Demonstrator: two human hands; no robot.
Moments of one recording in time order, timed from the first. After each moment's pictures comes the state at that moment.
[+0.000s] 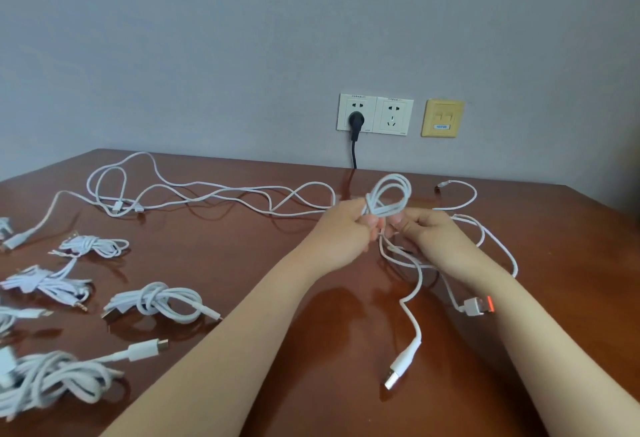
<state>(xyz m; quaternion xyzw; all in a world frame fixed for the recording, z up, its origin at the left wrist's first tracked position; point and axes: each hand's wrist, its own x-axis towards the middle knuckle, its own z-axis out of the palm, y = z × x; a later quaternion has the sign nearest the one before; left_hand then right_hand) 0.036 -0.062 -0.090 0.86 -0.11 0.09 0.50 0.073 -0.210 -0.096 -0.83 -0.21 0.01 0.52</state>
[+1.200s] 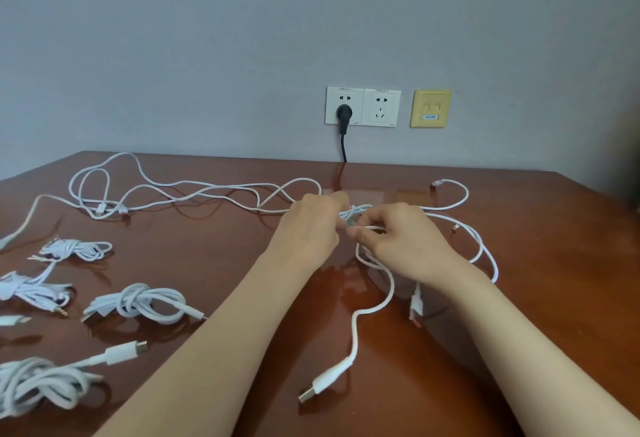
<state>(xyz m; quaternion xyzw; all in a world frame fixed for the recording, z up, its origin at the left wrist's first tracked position) 0.036 -0.055 -0.094 0.96 -0.03 0.20 0.19 0.053 -0.192 -0.092 -0.92 -0.24 -0.11 0.28</state>
